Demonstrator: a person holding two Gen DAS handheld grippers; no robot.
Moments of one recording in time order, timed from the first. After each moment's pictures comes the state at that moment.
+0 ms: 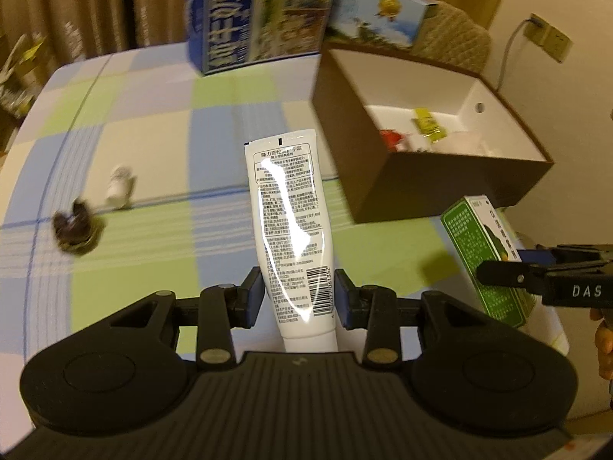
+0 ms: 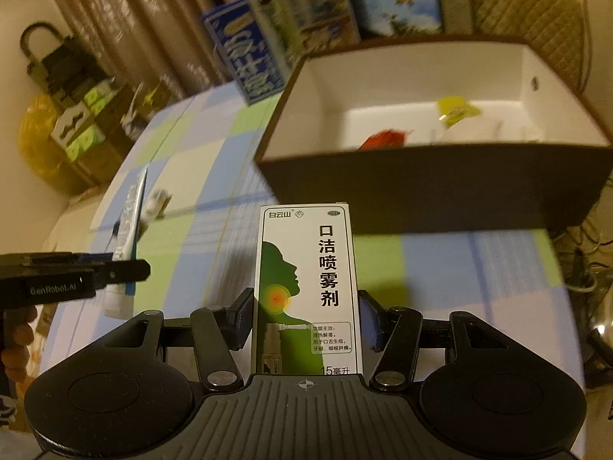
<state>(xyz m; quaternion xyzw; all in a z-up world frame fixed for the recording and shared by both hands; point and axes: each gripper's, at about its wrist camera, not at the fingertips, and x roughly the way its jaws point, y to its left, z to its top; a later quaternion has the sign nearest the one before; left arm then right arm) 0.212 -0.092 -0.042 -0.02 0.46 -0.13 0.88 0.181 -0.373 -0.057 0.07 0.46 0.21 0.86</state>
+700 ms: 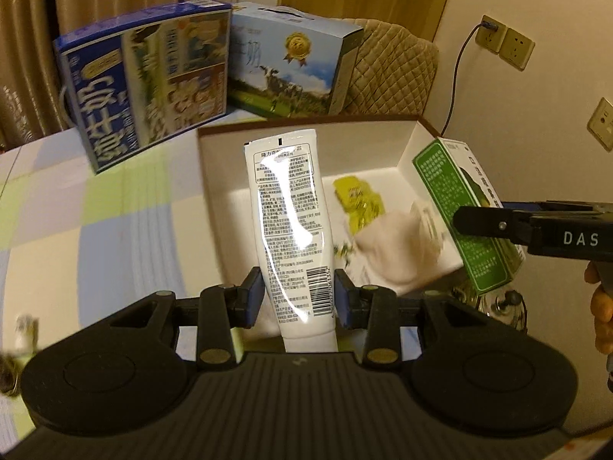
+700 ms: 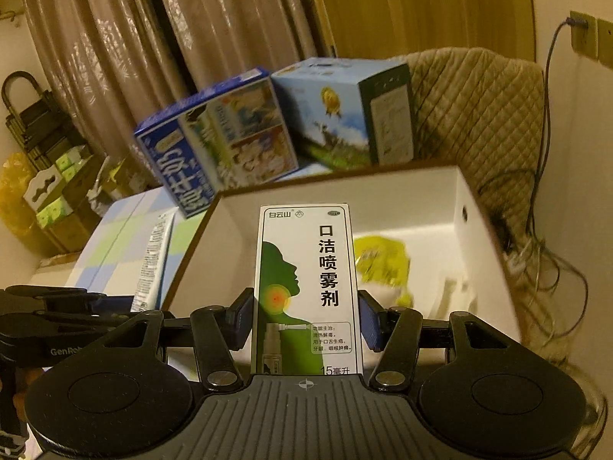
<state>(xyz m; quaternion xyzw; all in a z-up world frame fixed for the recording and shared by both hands) 0.329 -0.223 -0.009 0.01 0.42 -0.19 0.89 0.296 -0.455 0.004 0.07 0.38 0.17 0.91</state>
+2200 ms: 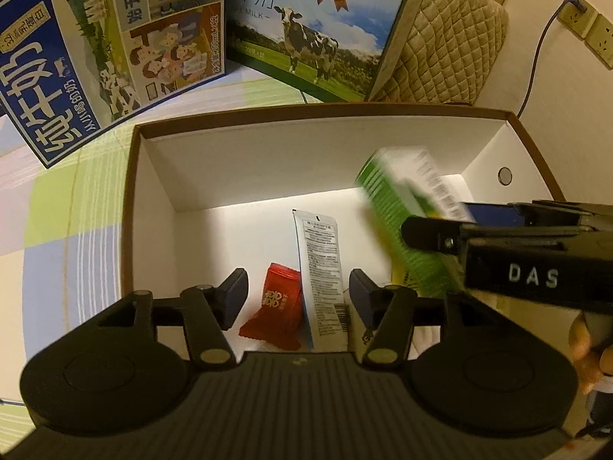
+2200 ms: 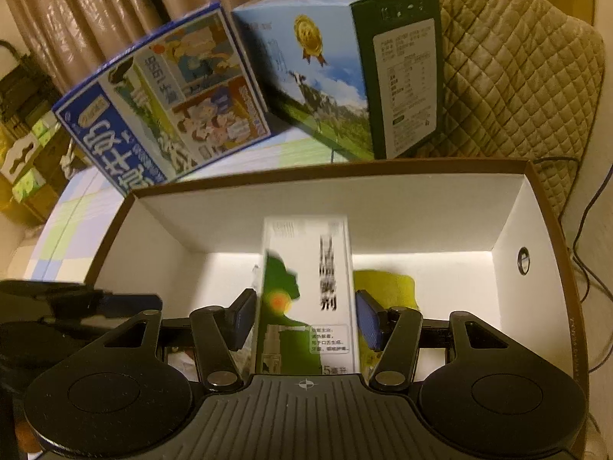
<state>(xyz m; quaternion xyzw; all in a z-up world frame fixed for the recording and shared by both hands) 0.469 -0.284 -0.079 0.01 0.51 -0.14 0.85 0.455 -0.446 -0.074 0.05 0.45 0.19 0.87</state>
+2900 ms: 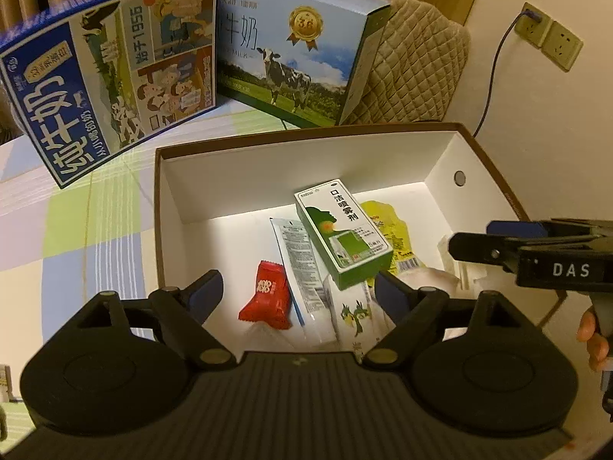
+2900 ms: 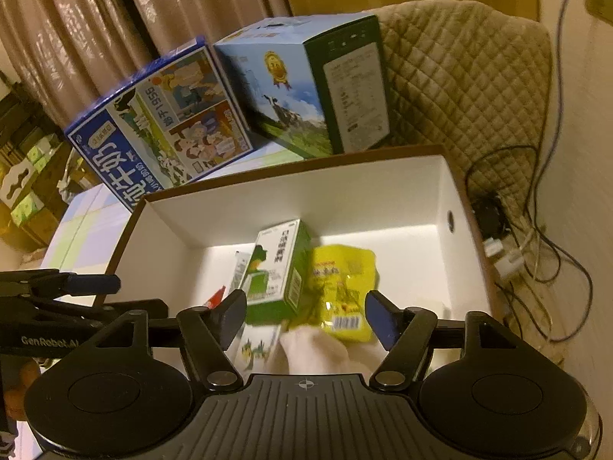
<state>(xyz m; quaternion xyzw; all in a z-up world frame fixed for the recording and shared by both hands) 0.421 -0.268 -0.037 0.01 0.46 -0.17 0.87 0.390 -0.486 -0.037 0.08 0.44 0.16 0.88</state>
